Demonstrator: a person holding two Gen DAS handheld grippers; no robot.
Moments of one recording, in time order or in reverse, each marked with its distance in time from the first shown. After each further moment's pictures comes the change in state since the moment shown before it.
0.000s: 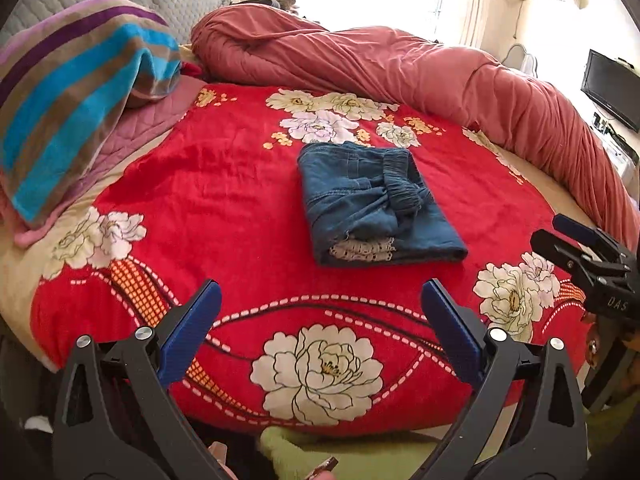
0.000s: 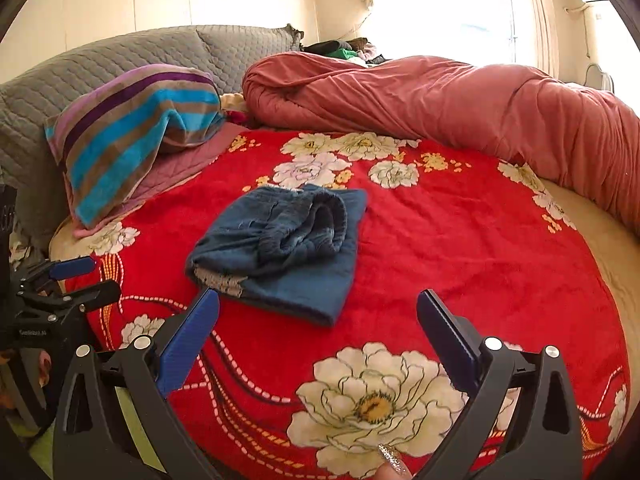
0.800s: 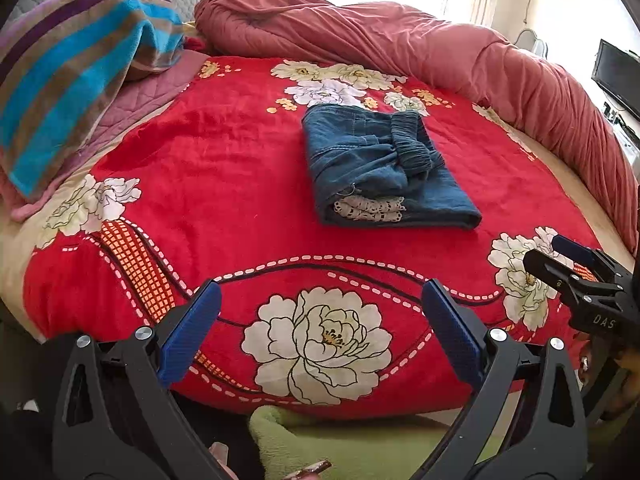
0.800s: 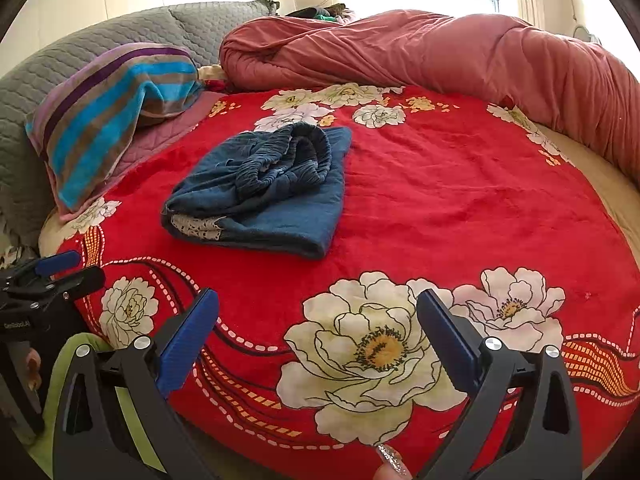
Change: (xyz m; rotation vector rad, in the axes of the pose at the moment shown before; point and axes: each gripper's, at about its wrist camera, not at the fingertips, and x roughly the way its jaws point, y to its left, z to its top) left arm 0.017 -0.003 -0.021 -0.005 0.076 0.030; right arm 0.022 -0.008 -0.041 0.083 0.110 -0.024
